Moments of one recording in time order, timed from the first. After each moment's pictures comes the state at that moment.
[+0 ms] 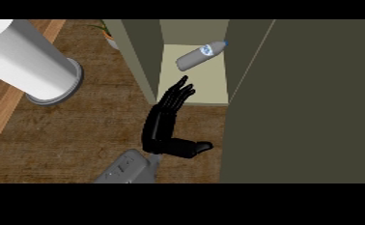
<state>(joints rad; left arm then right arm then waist) -0.37 0.08 -0.67 -1.17 0.74 0.29 -0.60 1.13 -0.48 0.49 -2.50 -0.01 0.06 -0.60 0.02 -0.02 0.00</state>
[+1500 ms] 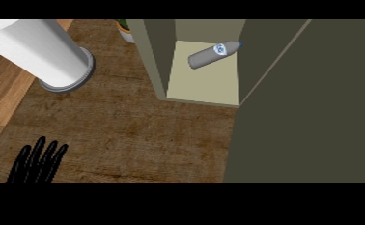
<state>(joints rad) 0.36 0.78 -0.48 -1.72 0.85 -0.12 -0.85 0.71 -0.72 0.68 -2.50 0.04 0.09 -0.34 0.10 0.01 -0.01</state>
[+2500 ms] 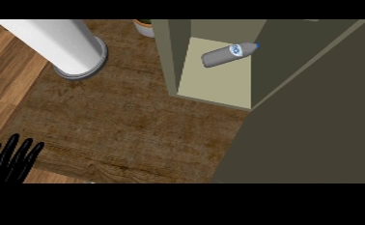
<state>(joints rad) 0.38 0.91 -0.38 -1.70 0.89 -0.27 -0.86 0.21 -0.60 0.73 -2.46 -0.04 0.15 0.02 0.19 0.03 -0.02</state>
